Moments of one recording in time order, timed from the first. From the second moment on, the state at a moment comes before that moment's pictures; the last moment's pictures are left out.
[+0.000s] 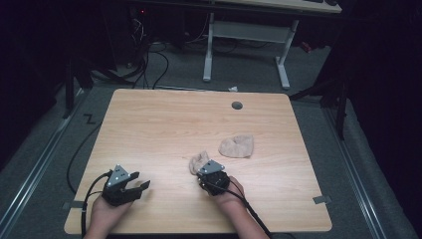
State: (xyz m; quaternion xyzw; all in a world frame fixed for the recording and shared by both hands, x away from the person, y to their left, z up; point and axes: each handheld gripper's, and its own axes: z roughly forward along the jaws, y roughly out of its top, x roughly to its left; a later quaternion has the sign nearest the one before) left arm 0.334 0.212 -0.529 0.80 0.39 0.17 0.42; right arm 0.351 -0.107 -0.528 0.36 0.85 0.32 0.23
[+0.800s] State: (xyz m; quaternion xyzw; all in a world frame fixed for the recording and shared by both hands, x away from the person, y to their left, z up) left arm 0.366 0.091 -0.516 0.82 0.35 0.13 0.43; right arm 0.346 -0.155 -0.506 0.39 0.79 0.42 0.21
